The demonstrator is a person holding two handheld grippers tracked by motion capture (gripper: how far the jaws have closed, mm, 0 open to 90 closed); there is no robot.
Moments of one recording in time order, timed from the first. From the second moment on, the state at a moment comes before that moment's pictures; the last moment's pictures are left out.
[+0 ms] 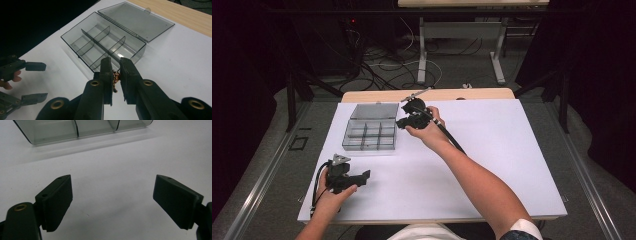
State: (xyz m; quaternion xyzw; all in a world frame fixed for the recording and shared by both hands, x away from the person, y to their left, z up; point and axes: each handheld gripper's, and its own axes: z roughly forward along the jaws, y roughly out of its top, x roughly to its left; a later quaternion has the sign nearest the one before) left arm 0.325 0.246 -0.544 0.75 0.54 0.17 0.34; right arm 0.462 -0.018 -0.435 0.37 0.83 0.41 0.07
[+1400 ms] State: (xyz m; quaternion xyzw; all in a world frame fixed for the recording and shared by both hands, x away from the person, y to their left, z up) left arm 0.325 0.247 -0.541 0.75 0.54 0.18 0.34; right arm 0.481 0.053 -0.476 0.36 0.85 0.39 0.05
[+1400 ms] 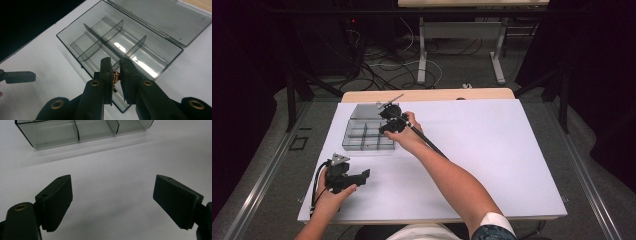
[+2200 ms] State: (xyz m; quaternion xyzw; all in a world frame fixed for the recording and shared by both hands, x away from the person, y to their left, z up) left arm 0.318 0.257 -0.540 0.73 0.55 0.19 0.34; right arm 0.479 0.101 -0.490 0.34 0.86 0.38 0.03
